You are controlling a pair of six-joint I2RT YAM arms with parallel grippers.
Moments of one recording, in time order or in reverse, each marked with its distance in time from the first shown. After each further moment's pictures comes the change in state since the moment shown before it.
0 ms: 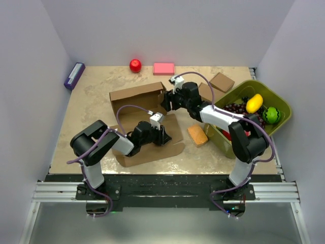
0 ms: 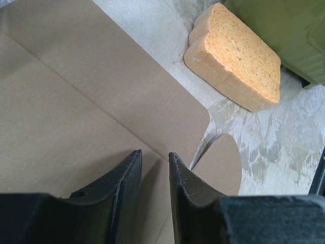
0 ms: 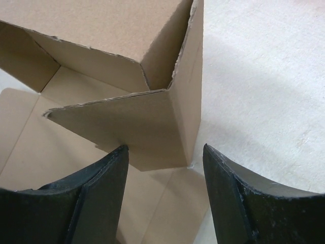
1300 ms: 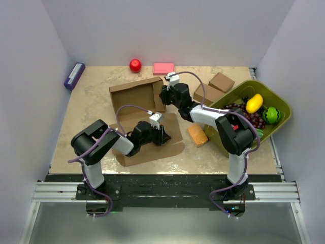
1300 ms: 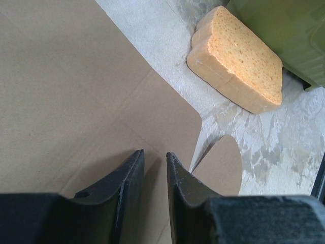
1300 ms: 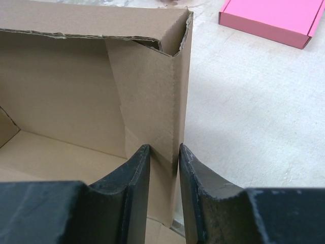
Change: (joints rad) left arm 0.007 0.012 -0.002 0.019 0.009 0.000; right arm 0.052 0.168 0.079 0.227 0.248 0.031
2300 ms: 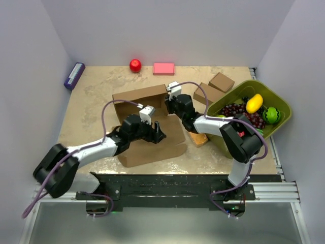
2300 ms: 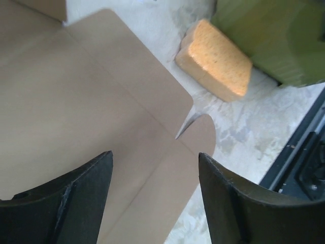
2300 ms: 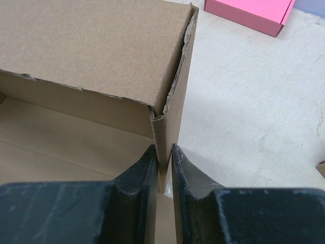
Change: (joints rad) left arm 0.040 -0.445 0.031 -0.538 -0.018 0.010; right arm 0.055 -0.124 -0.232 0.130 0.114 -0.104
